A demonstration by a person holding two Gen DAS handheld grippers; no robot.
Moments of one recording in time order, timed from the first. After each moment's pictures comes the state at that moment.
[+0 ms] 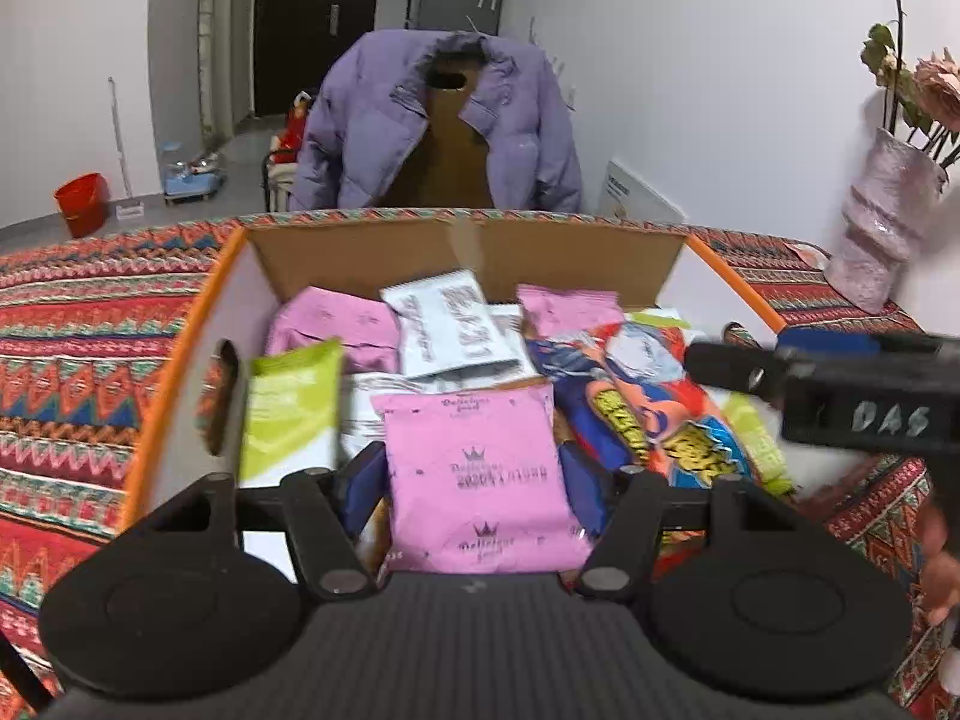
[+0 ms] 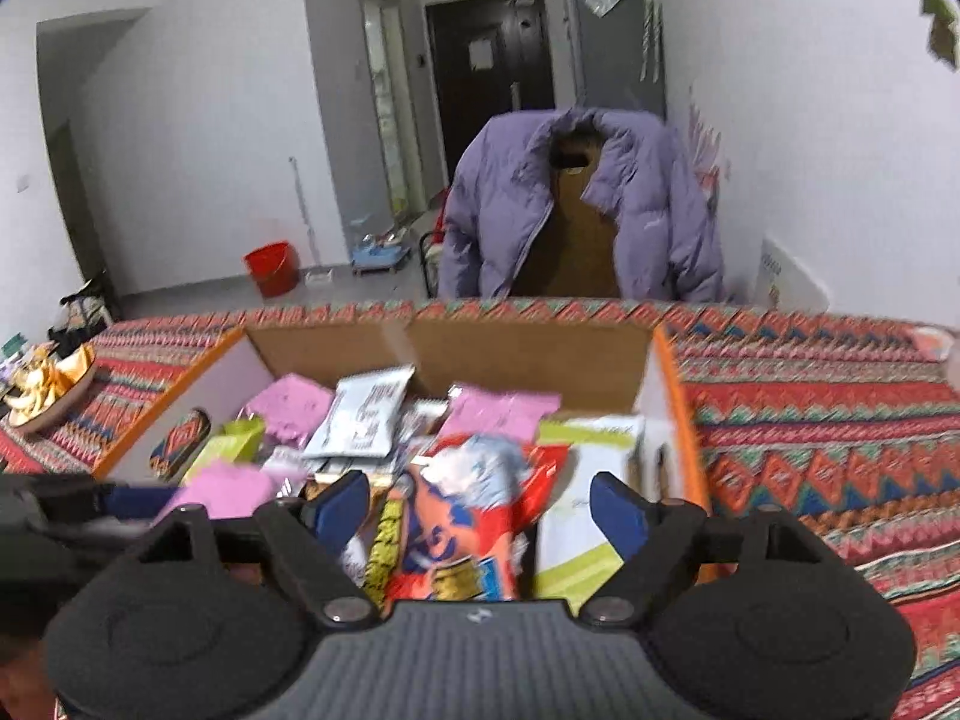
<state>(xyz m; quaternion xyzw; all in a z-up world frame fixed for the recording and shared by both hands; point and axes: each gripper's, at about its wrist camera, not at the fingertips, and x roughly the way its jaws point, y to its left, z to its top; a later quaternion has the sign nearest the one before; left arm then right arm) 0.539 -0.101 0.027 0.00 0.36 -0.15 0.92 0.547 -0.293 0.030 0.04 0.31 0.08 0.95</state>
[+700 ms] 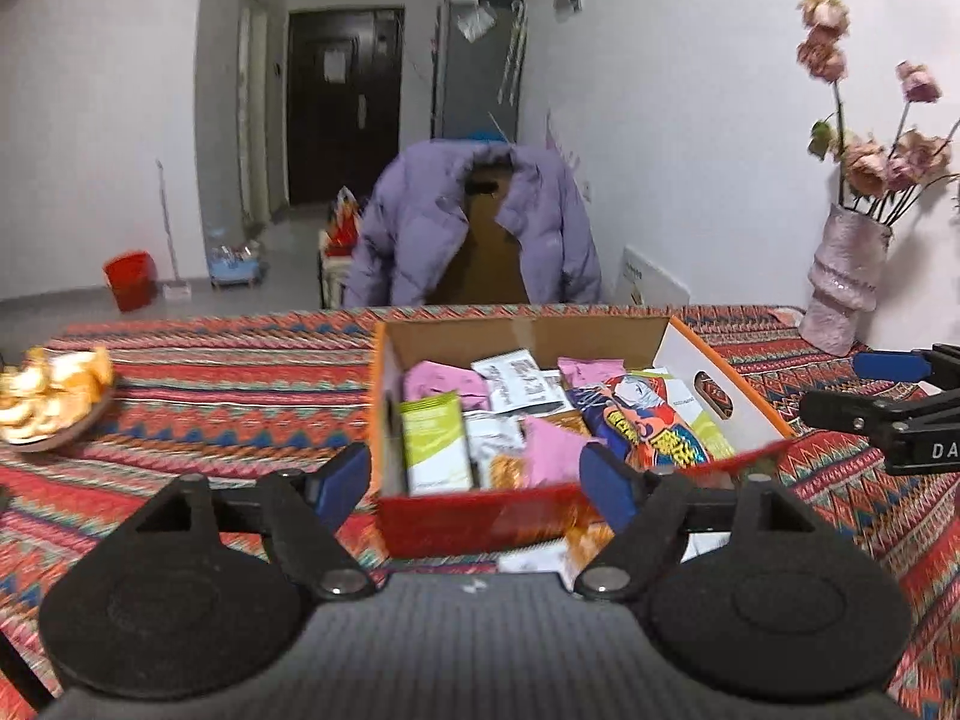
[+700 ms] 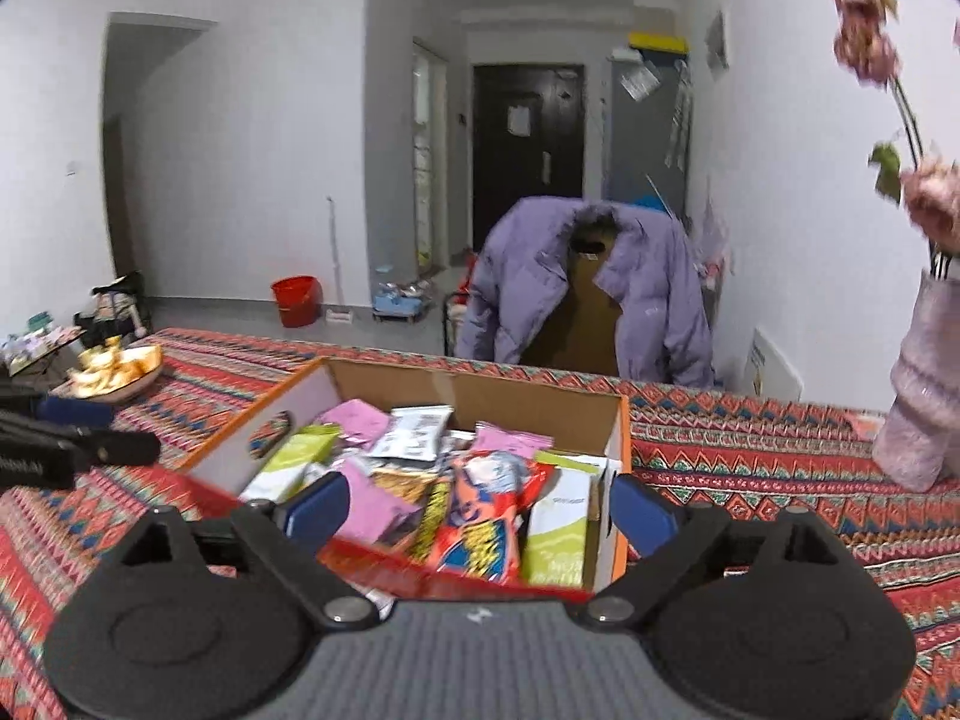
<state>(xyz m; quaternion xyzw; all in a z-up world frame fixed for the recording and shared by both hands) 0.393 -0.019 0.114 0.01 0.26 -0.11 0.96 0.416 -0.291 0.096 -0.03 0.24 0.10 0.96</state>
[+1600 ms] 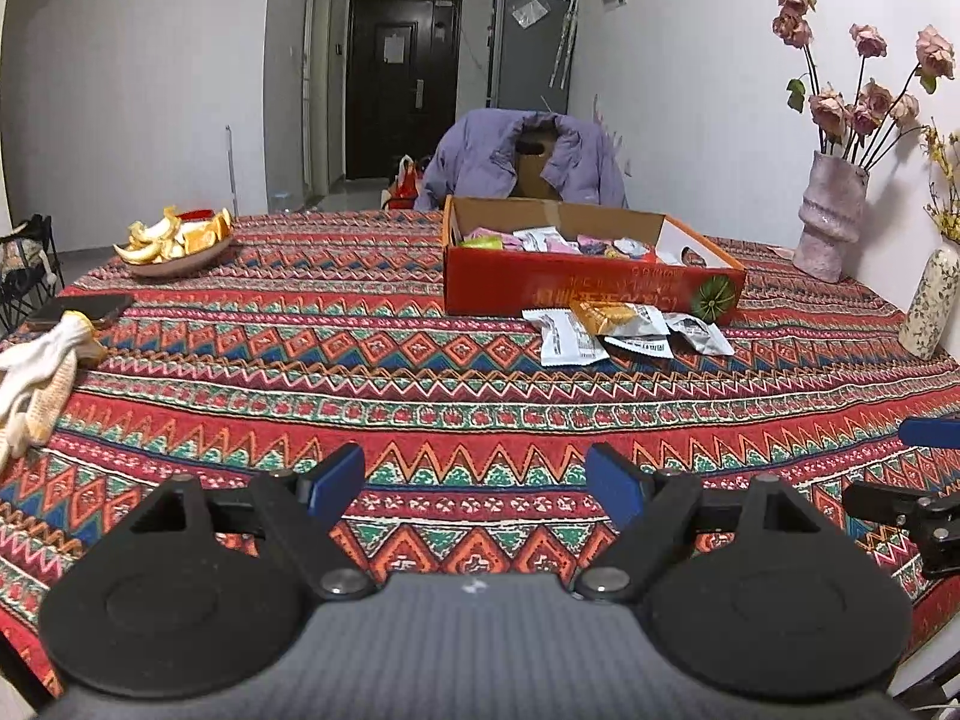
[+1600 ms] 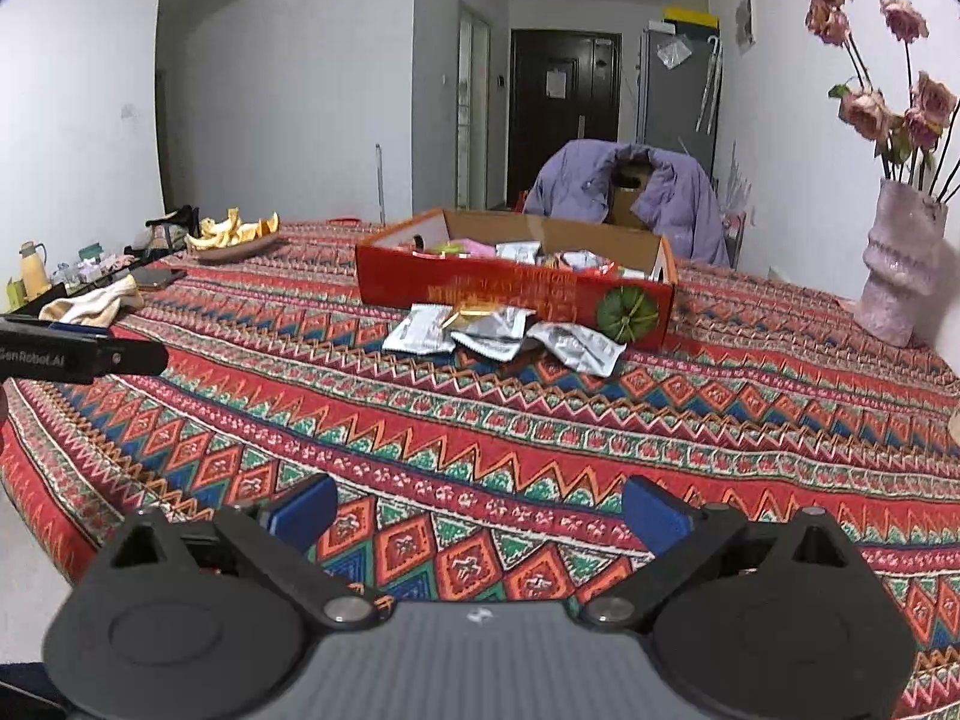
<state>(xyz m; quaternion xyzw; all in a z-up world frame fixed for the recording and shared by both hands) 0.196 0.012 0.054 -0.01 0.29 -0.06 0.96 0.187 -0.261 0.024 -0.04 0.29 0.13 0.95</state>
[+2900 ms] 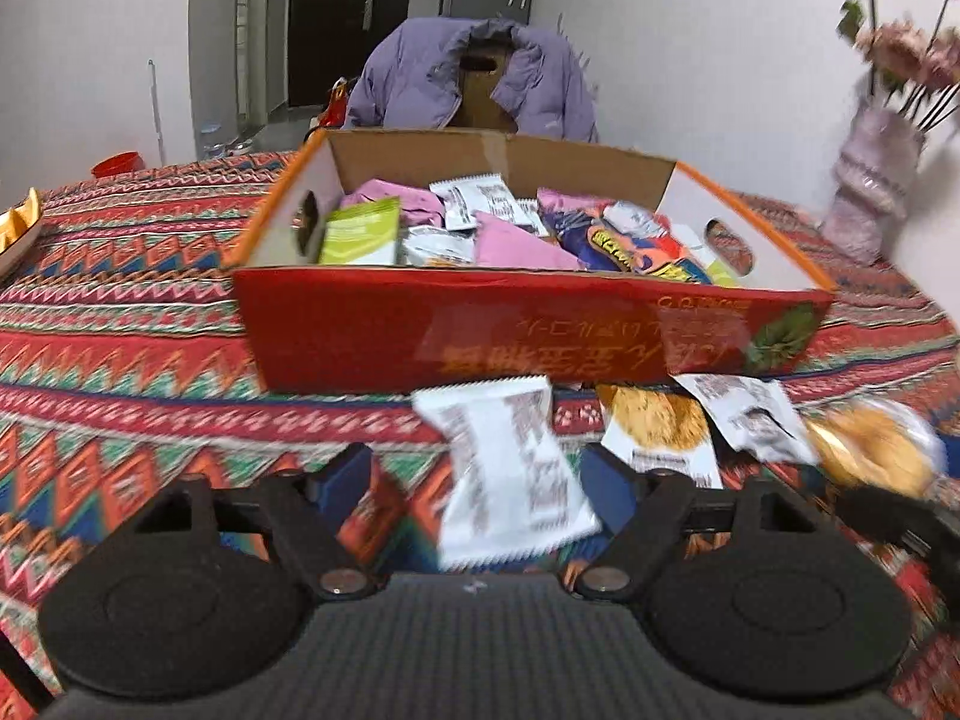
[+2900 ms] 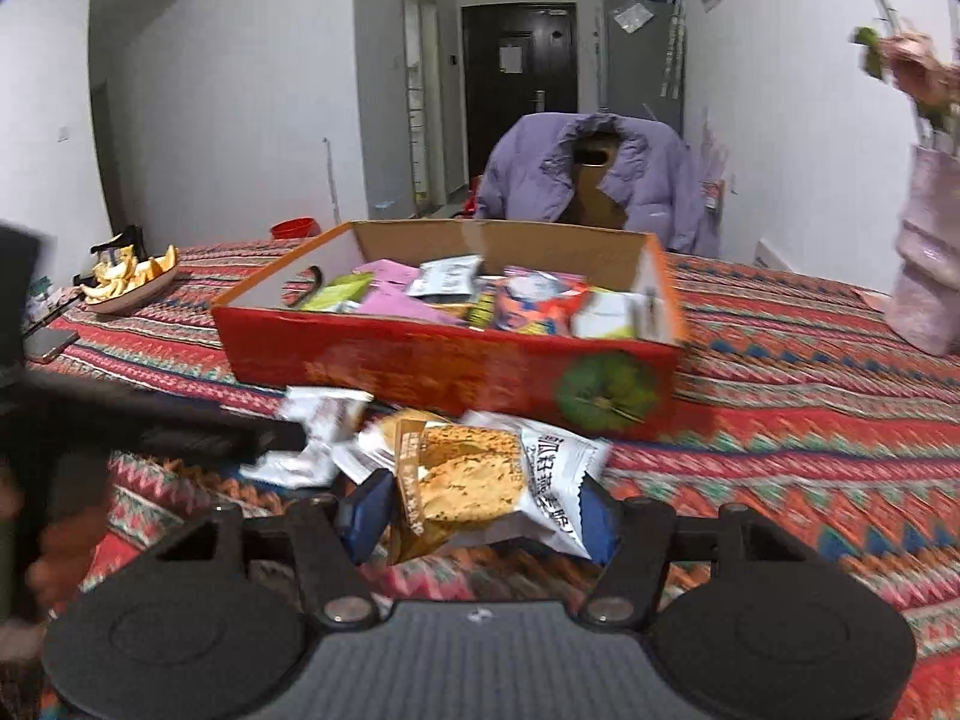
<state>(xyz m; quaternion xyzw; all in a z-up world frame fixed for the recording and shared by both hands) 0.434 -0.078 -0.002 0.00 0.37 -0.10 0.92 0.361 -0.275 0.011 0.00 0.31 0.09 0.95</state>
